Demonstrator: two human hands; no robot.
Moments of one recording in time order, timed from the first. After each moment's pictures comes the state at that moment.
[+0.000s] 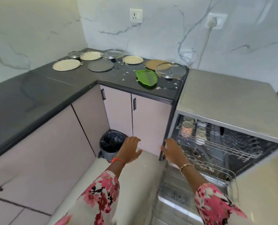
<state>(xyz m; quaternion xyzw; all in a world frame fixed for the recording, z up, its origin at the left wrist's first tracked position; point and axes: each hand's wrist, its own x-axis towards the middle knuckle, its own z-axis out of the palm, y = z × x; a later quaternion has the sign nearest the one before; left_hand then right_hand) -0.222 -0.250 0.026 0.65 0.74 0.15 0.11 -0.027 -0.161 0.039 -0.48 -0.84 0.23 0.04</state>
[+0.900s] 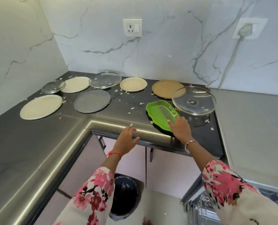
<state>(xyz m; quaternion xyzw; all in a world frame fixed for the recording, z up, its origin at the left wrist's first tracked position) -0.527 0.092 0.077 0.66 0.70 0.25 0.13 -0.312 0.194 0.115 -0.63 -0.73 0.18 0.18</state>
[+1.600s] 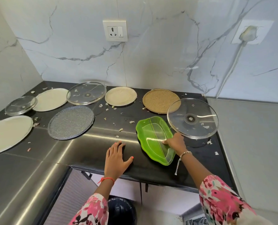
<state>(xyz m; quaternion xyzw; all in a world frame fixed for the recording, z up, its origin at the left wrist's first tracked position) -0.559 0.186 0.021 0.62 0.76 0.20 0.03 -0.333 0.304 0.085 -0.72 -0.55 0.39 0.17</state>
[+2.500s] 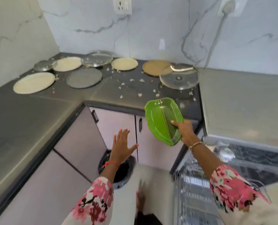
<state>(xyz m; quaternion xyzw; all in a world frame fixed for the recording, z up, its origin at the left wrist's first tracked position) -0.448 -0.041 -0.008 0.61 0.74 0.24 0.14 -0.217 0.078 0.069 -0.58 -0.38 0.59 0.41</state>
